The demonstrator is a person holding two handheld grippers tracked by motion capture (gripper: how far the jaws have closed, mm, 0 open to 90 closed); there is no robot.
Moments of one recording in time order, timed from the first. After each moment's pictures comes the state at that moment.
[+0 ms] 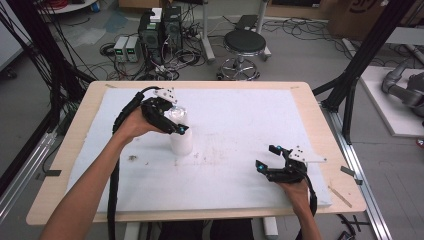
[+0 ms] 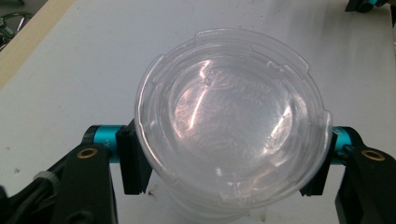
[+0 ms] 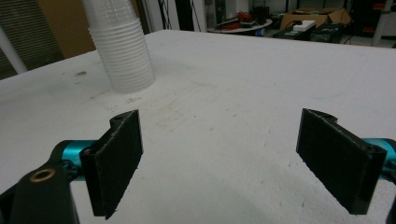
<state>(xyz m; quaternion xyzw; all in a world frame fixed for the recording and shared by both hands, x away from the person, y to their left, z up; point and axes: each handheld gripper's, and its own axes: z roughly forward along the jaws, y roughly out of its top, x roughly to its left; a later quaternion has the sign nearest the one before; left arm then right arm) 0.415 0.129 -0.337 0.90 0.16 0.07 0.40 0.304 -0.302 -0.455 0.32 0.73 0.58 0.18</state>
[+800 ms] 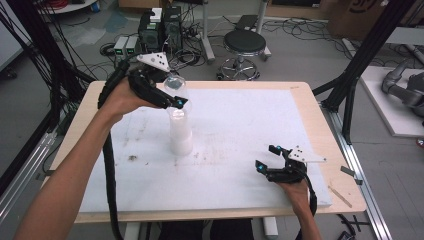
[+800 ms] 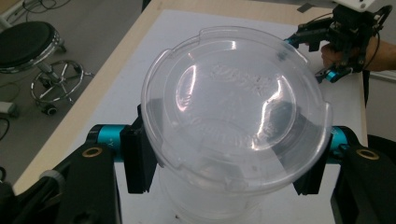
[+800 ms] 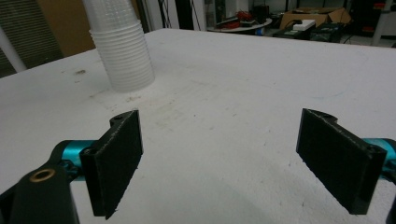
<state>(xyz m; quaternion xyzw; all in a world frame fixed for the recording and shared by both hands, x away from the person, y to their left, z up) 0.400 0.136 -0.231 0.88 0.15 0.12 0.44 0.304 -0.301 -0.455 0.33 0.73 0.57 0.17</state>
